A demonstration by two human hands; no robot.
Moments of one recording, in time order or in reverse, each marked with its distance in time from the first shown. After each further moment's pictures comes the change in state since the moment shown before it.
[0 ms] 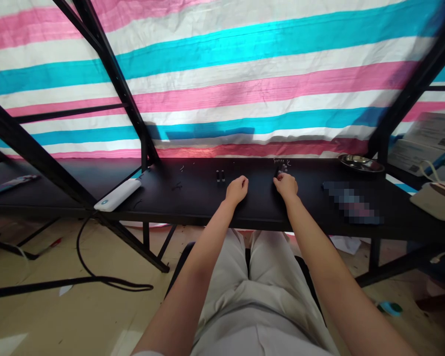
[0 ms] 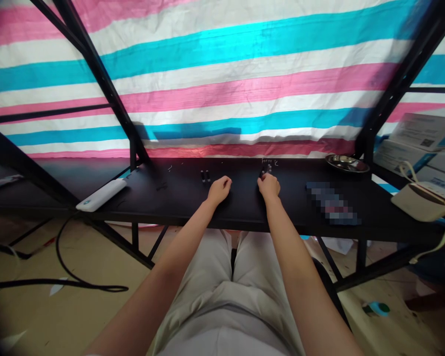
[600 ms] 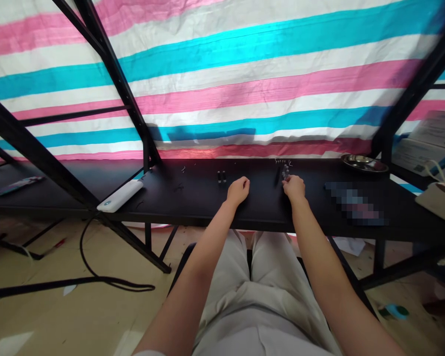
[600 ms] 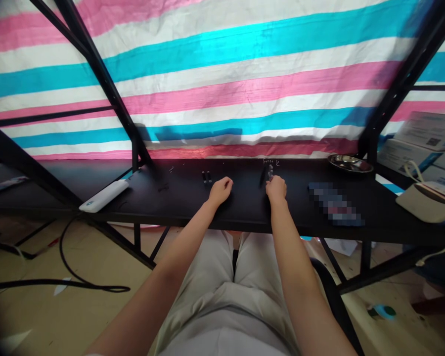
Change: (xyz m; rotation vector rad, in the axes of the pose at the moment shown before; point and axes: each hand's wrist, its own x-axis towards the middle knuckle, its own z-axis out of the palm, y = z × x) left_hand 0.000 -0.002 0.000 -0.015 -0.001 -0.004; right_hand 0.001 0.013 -0.009 -0.008 -0.002 0.123
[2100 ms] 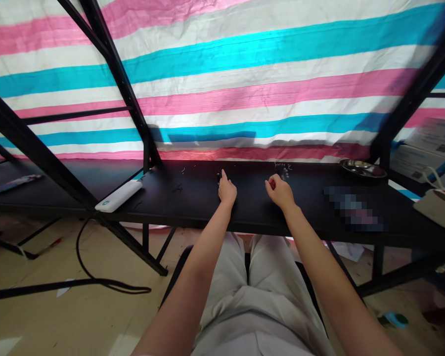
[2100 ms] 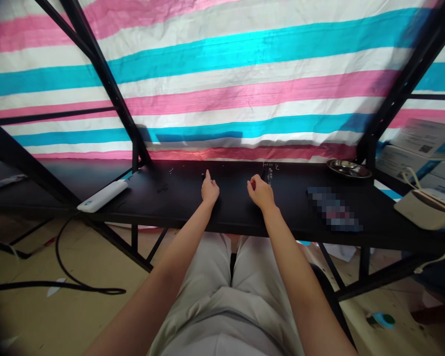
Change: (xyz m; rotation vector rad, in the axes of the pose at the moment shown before) left_hand 0.008 -0.005 -0.011 -0.095 0.310 -0.461; right_hand -0.039 -0.023 0.000 0.253 0.095 -0.632
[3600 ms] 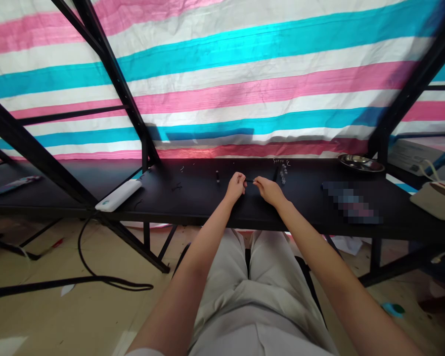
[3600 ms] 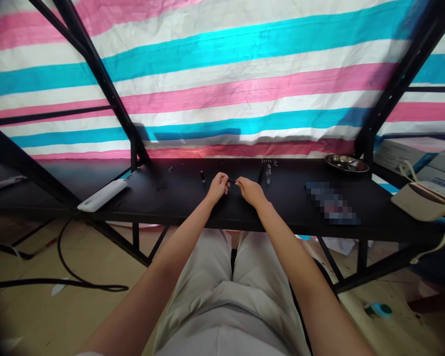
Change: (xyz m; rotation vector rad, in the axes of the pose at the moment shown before) left_hand -0.003 0.000 0.022 -0.590 -0.460 0.151; right_hand 0.000 -0.004 0.020 -0.066 -0.202 -0.242
